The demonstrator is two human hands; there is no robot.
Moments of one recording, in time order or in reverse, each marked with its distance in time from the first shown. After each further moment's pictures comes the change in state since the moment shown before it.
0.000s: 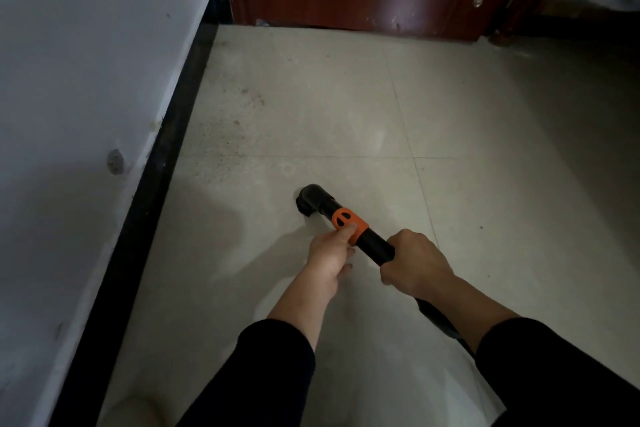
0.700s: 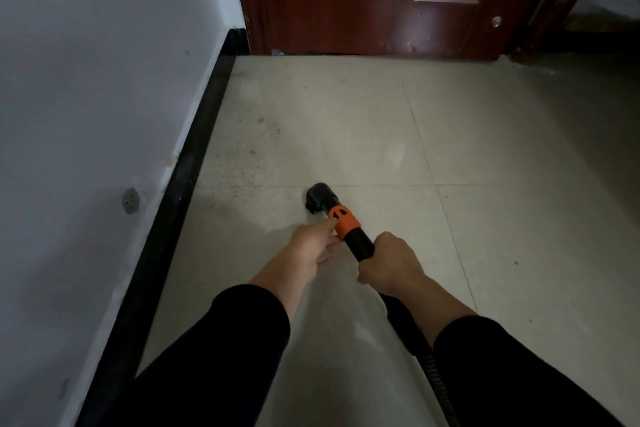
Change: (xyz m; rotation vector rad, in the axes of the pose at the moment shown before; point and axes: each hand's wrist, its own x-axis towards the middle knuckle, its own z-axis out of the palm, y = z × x) left_hand 0.047 0.075 -0.032 0.073 0.082 0.038; right_hand 0.048 -0.065 -0.005 0.151 0.002 0.008
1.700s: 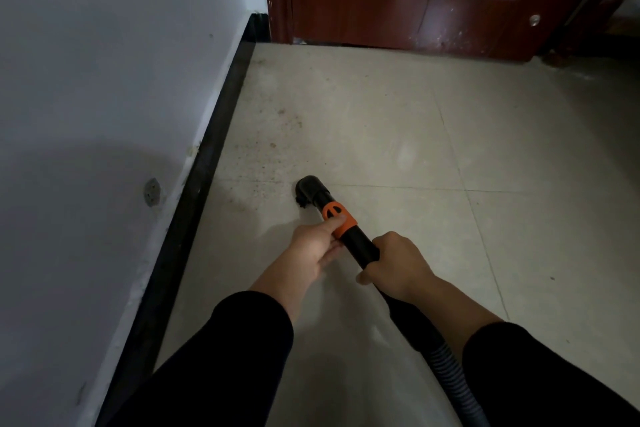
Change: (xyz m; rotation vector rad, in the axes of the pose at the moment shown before) left_hand 0.027 0.007 -0.042 -0.244 -0.033 -0.001; right_hand 0.032 -0.027 0.030 -0.043 -0.052 -0.167
